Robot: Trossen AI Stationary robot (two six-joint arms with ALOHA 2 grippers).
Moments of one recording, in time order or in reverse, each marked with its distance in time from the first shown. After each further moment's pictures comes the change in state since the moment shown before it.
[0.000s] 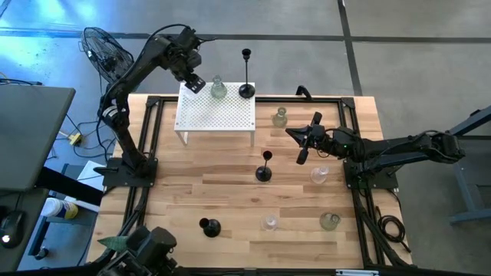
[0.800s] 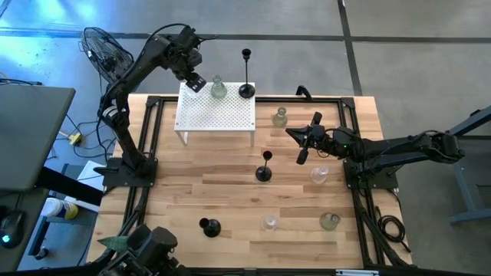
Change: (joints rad) left arm 0.000 0.000 0.000 0.029 -0.017 0.007; right arm 0.000 0.000 0.000 -0.001 0.000 0.000
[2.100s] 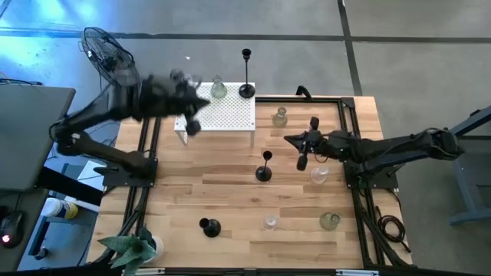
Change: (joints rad) left arm -0.757 -0.576 -0.326 0.481 -0.238 -0.053; right arm 0.084 -0.005 0.069 -0.232 0.044 0.027
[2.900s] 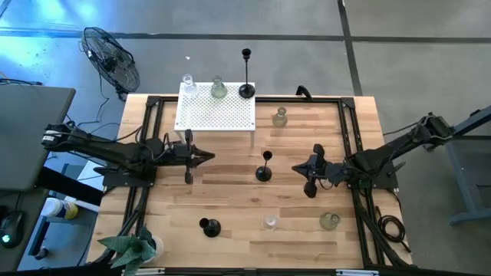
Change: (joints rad) left arm -0.304 -0.371 -1.236 1.363 0.108 0.029; right arm 0.426 0.001 0.015 -0.423 0.247 0.467
